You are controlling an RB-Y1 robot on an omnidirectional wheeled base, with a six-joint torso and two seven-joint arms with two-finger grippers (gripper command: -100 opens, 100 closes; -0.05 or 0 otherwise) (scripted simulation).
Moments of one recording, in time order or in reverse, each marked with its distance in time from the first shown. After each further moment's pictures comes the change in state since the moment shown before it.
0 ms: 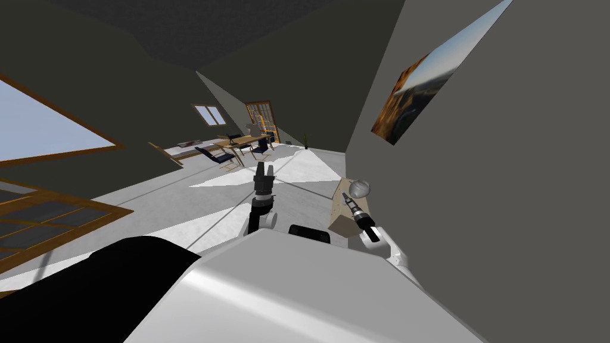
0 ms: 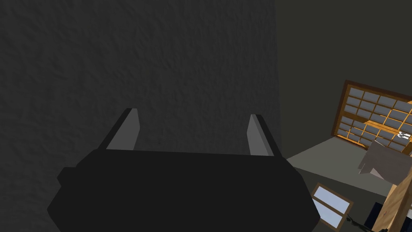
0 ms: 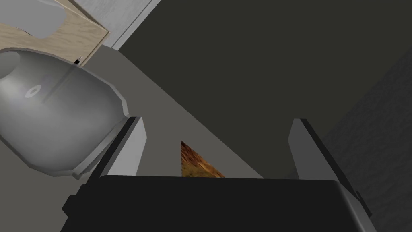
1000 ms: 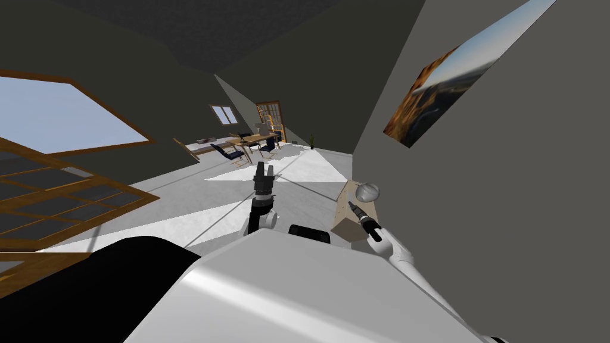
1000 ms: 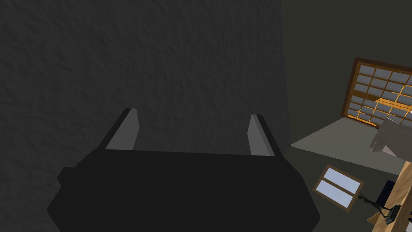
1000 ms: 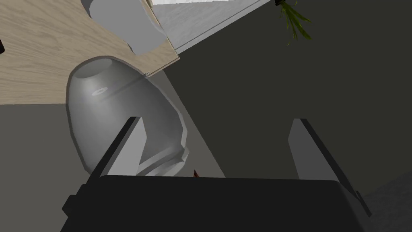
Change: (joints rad) left arm 0.000 0.000 0.000 0.000 0.000 0.000 0.000; right arm -0.104 -0.080 0.040 0.310 0.069 0.086 0.018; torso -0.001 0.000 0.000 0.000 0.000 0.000
